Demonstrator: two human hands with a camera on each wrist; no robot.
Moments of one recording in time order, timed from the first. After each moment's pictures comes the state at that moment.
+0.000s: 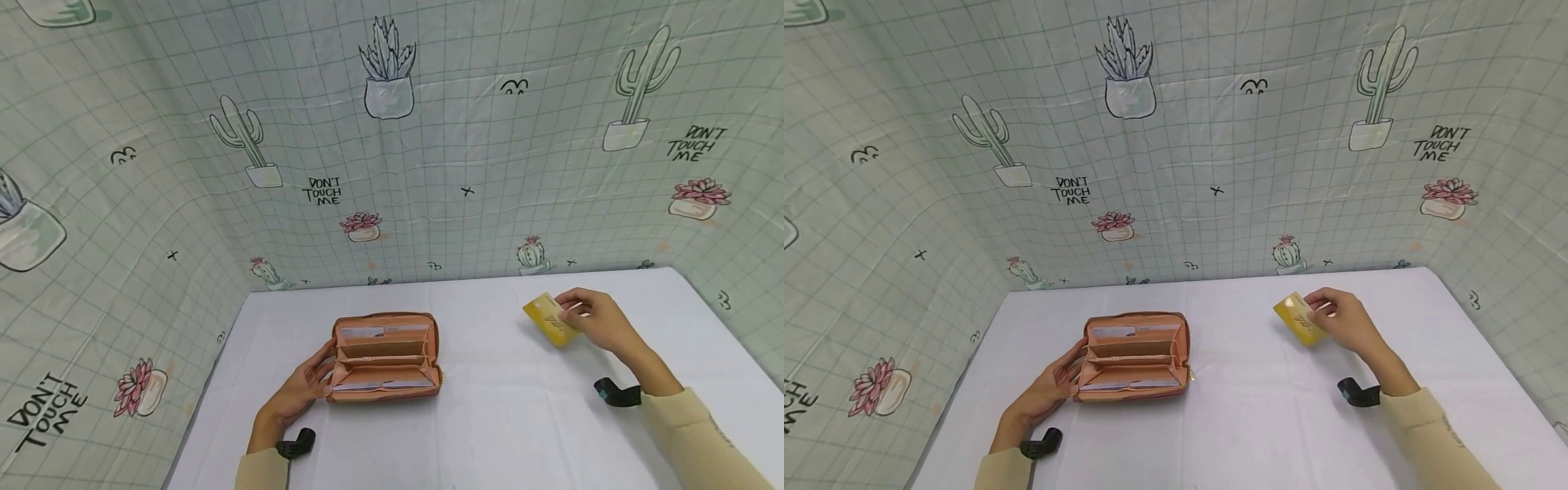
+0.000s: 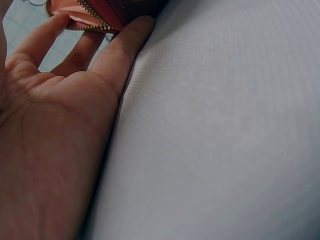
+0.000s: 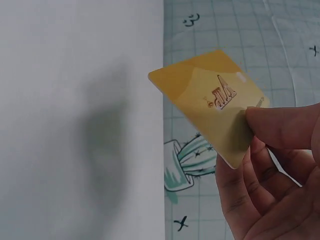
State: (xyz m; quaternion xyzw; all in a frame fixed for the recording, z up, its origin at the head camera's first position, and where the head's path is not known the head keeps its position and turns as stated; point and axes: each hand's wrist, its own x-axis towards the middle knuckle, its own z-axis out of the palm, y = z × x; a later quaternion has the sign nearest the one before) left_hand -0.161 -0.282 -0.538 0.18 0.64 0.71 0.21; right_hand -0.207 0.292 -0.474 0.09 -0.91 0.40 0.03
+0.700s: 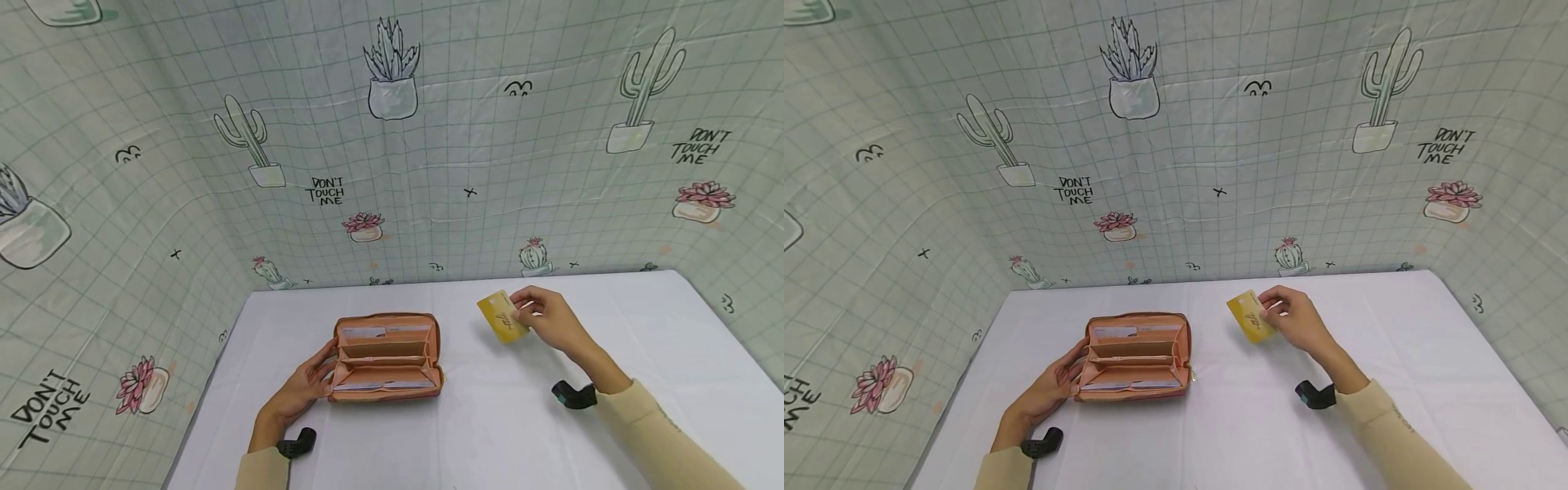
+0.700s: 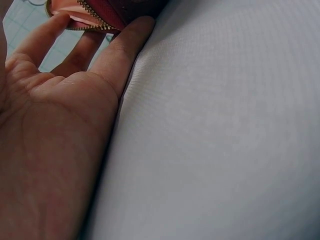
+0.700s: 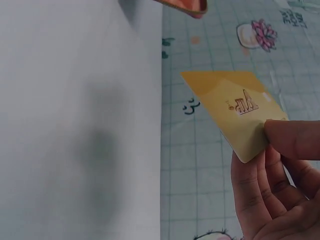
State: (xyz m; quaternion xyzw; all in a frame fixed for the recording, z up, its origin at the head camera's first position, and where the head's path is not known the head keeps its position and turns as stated) left_hand -0.162 -0.283 -0.539 0.18 0.65 0.71 0.21; right_hand -0.212 0.217 -0.466 0.11 -0.87 0.48 0.01
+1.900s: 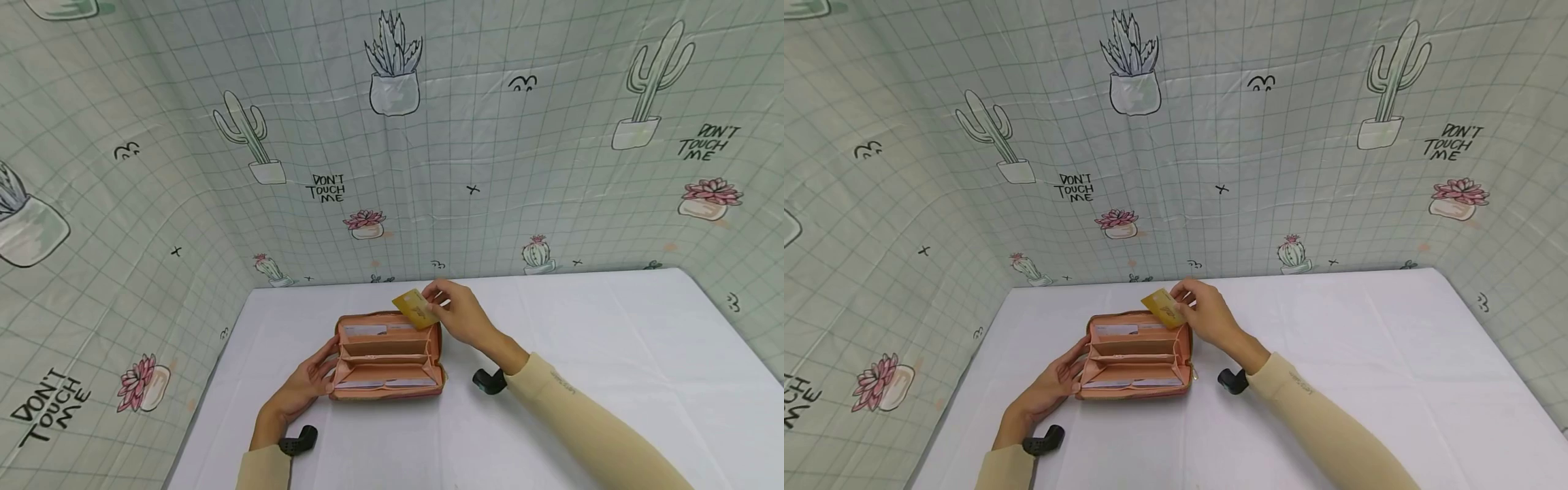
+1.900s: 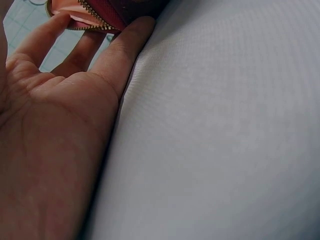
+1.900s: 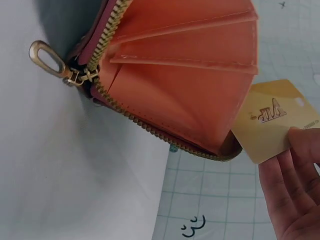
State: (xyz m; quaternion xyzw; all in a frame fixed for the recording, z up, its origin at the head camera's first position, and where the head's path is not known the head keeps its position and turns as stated) left_hand -0.162 -0.284 -0.542 0.17 0.65 0.71 0.21; right_hand -0.233 0.081 -0.465 0.26 -0.83 0.49 0.09
